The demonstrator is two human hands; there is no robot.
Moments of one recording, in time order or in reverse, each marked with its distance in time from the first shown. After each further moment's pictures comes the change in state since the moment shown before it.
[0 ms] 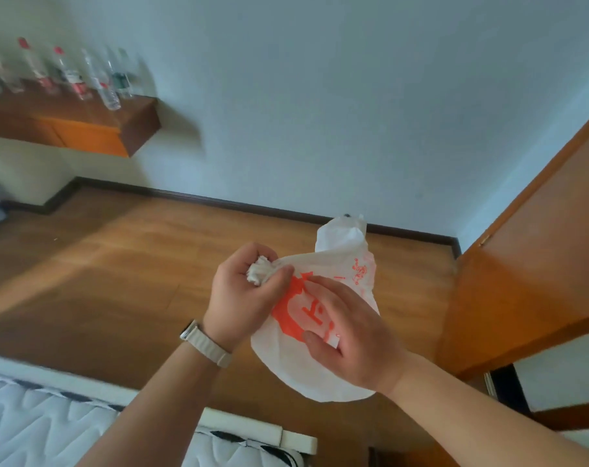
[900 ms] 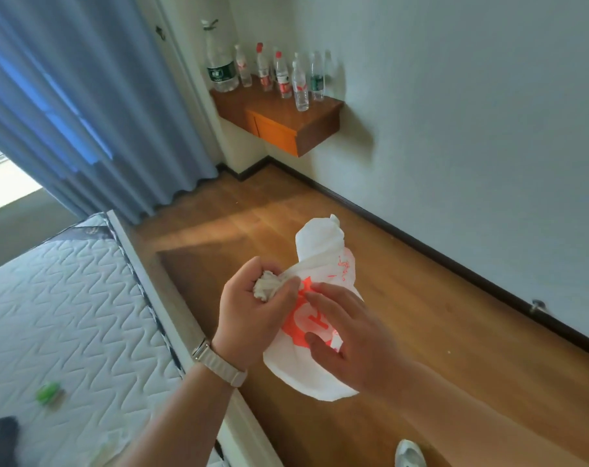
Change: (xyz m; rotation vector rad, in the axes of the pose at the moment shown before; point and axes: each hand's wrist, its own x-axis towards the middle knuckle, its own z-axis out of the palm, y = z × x) left_hand 0.186 -0.033 -0.023 0.336 0.636 -0.161; right_hand 0.273 0.138 0.093 0.370 -0.222 -0.413
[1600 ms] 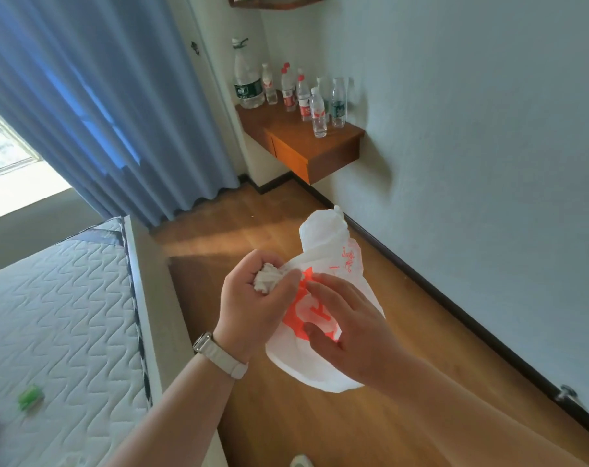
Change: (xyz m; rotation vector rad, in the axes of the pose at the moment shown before) left_hand 0.144 0.038 0.133 0.026 0.173 -0.031; right_hand 0.122 0.161 -0.087 0.123 -0.064 -0.087
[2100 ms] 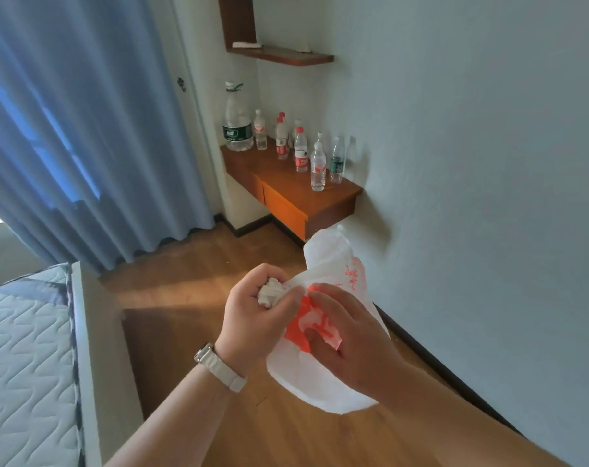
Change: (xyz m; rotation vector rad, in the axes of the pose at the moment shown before) left_hand 0.208 -0.092 -0.050 -0.146 -0.094 0.044; right_hand 0.206 0.049 0.076 -0.109 0.031 0.014
